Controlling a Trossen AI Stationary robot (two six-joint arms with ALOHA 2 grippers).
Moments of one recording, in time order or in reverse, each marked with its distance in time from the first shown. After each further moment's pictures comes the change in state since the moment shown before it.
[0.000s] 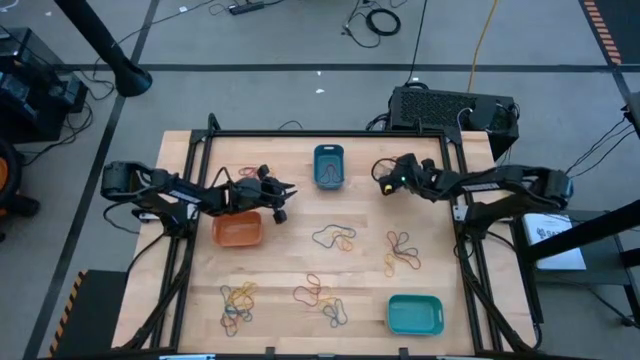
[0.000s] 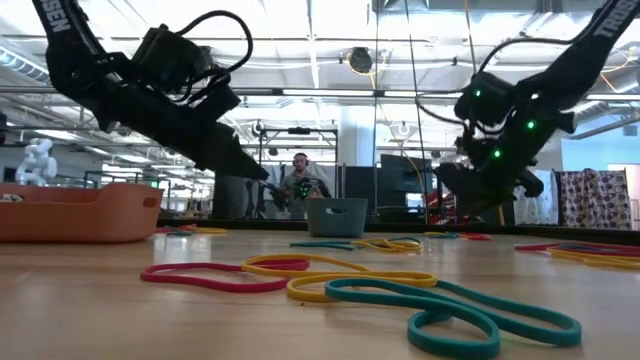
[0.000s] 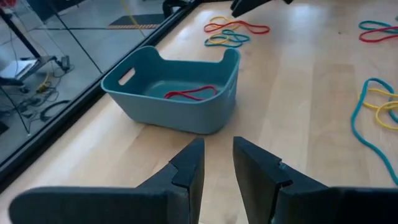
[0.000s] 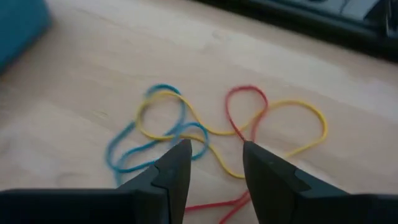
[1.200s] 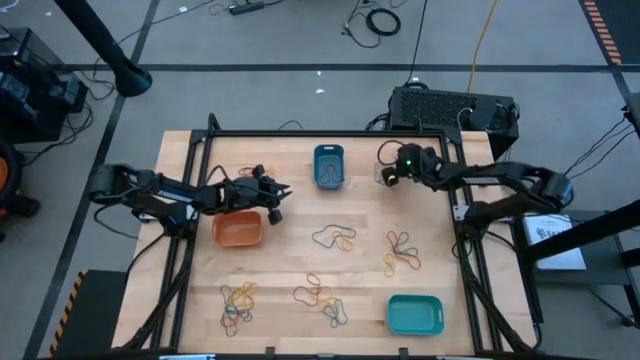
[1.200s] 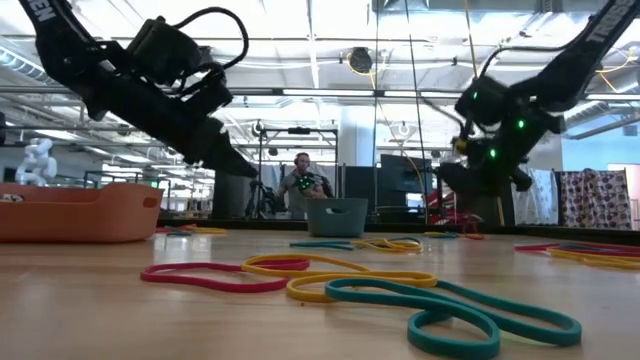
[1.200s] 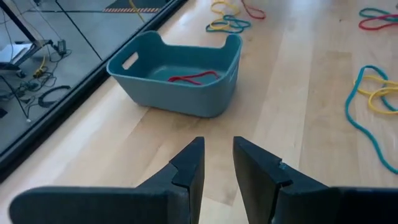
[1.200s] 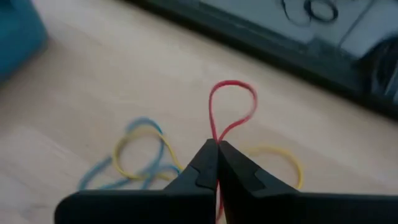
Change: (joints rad) left arm 0.000 -0.129 0.000 -0.204 0.002 -0.031; right arm -0.162 -0.033 0.029 0.054 -0.134 -0.264
